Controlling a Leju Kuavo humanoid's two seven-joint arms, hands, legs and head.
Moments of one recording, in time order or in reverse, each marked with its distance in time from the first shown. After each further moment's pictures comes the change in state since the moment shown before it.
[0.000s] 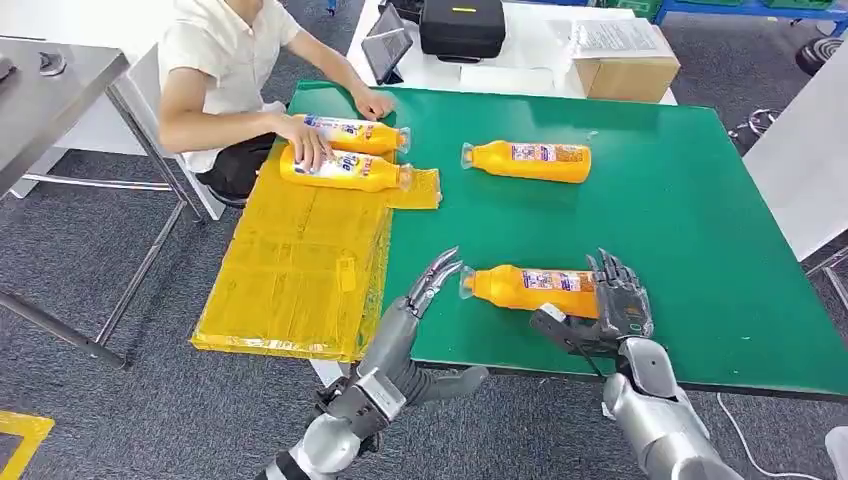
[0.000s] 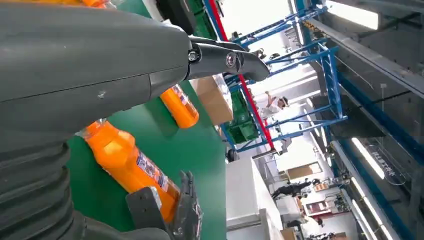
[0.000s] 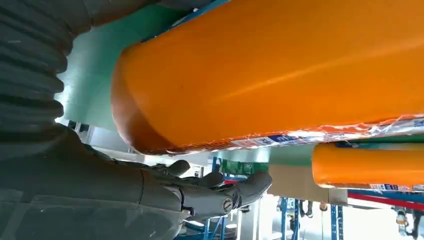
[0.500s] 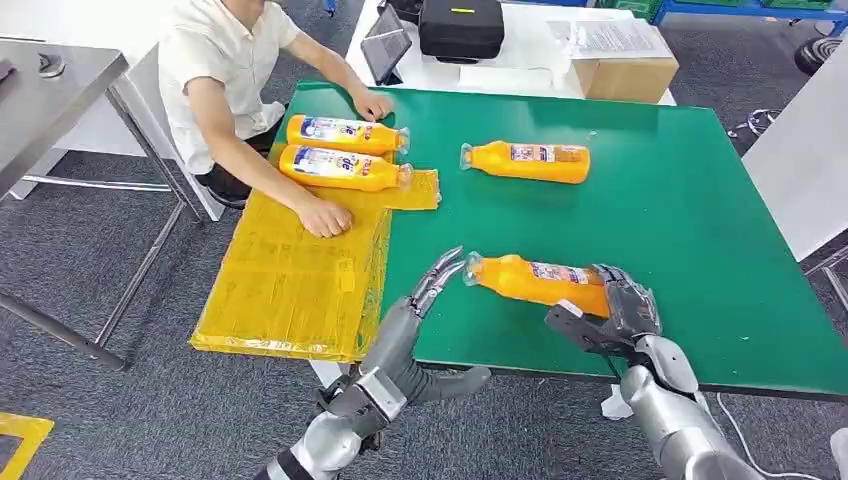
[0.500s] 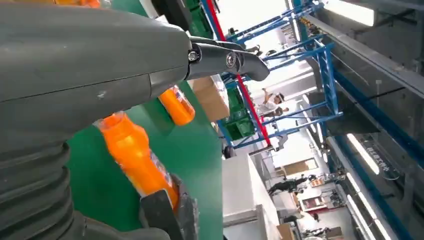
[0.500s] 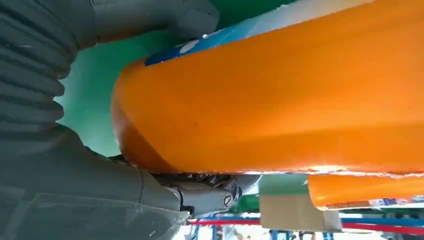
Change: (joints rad) left arm -0.010 0.000 -0.006 0.006 0.015 -0.010 -0.011; right arm 0.000 -0.022 -0.011 0.032 -0.229 0.158 -0.211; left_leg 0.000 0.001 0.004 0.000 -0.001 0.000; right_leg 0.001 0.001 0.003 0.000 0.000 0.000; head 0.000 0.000
